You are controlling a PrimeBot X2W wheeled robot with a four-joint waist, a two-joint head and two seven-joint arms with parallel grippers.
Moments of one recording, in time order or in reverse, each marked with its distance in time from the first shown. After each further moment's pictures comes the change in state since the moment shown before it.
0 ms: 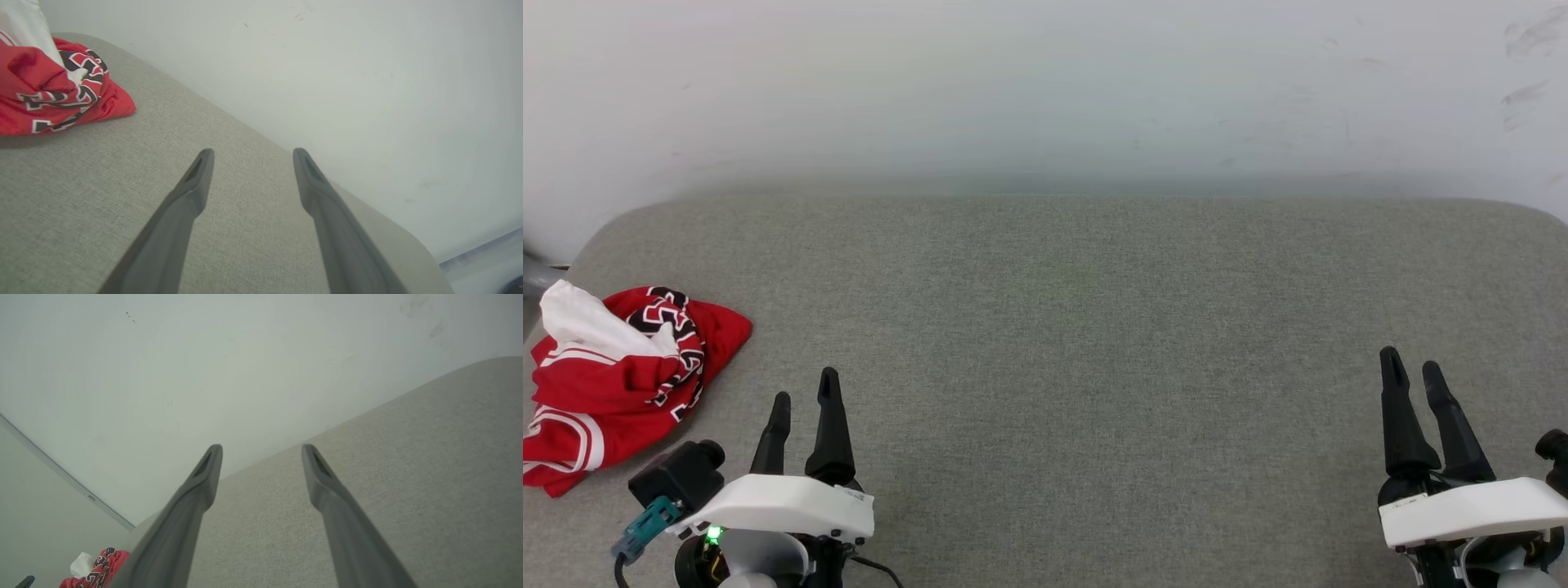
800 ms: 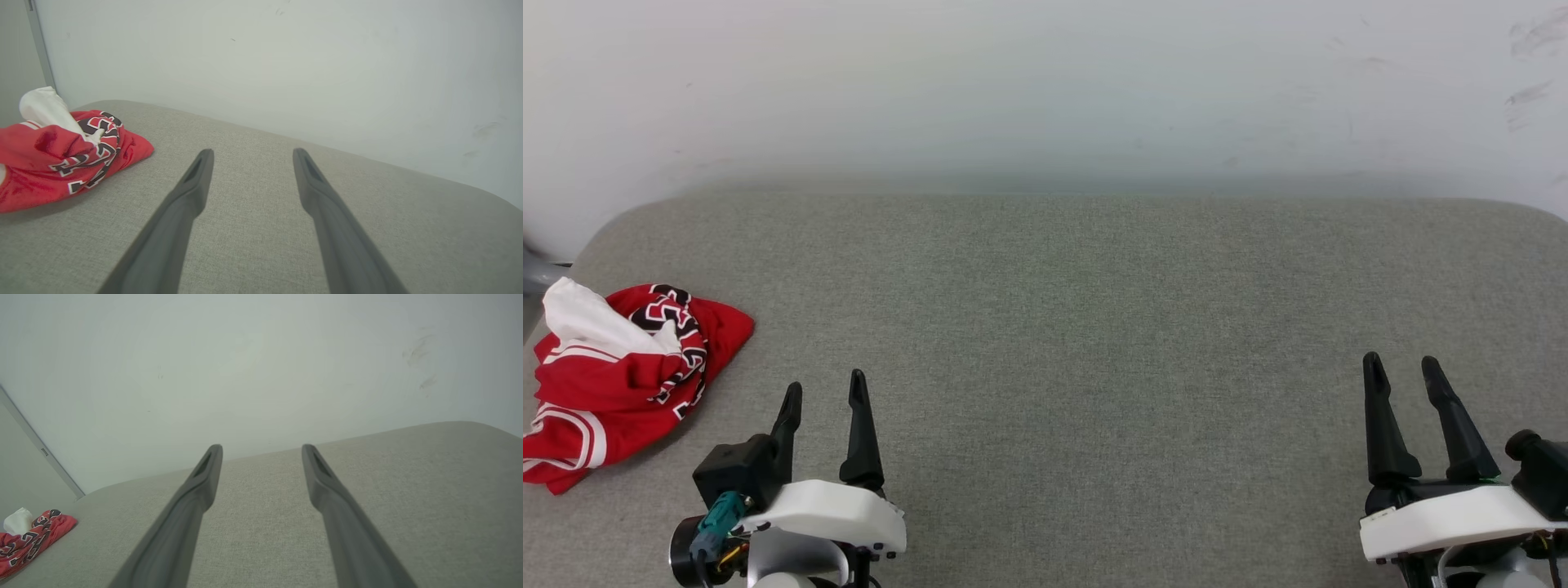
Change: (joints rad) left arm 0.000 0.058 -0.126 0.003 0.283 0.096 -0.063; right arm 0.013 0.000 0.015 -0.010 -0.295 0.000 -0.064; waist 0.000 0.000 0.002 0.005
